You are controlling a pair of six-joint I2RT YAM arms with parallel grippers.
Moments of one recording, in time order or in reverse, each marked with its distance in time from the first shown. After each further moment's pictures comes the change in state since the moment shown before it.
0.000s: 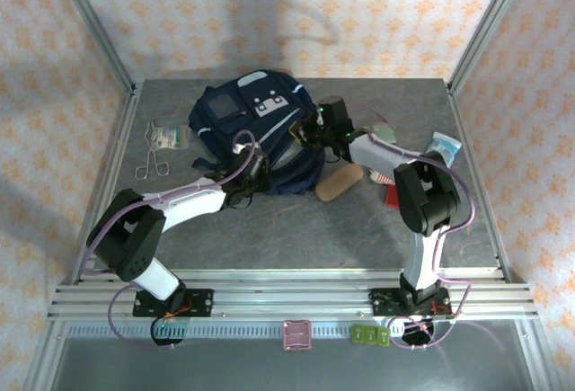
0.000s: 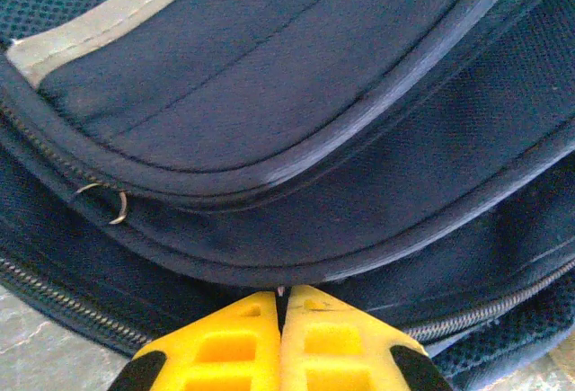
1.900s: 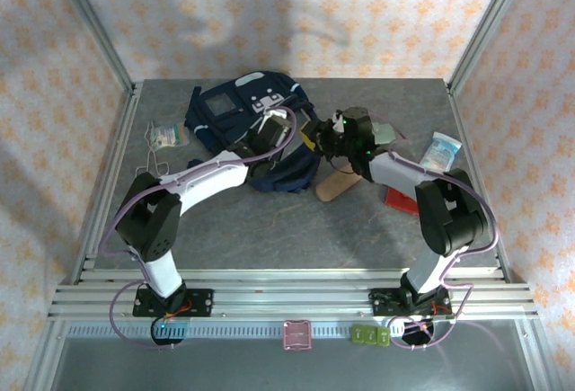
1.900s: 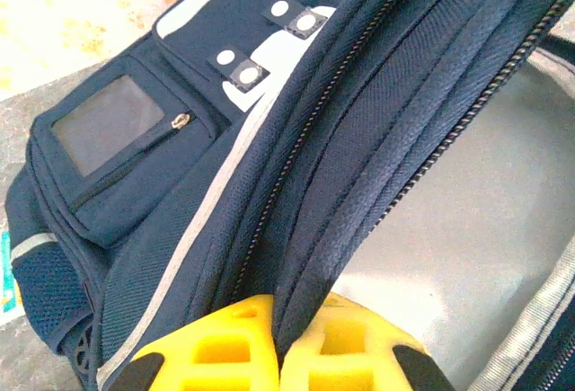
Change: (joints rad) left arm -0.046 0.173 0.423 -0.136 -0.445 0.529; right arm -0.067 -0.216 -0.298 0.265 -0.108 0.013
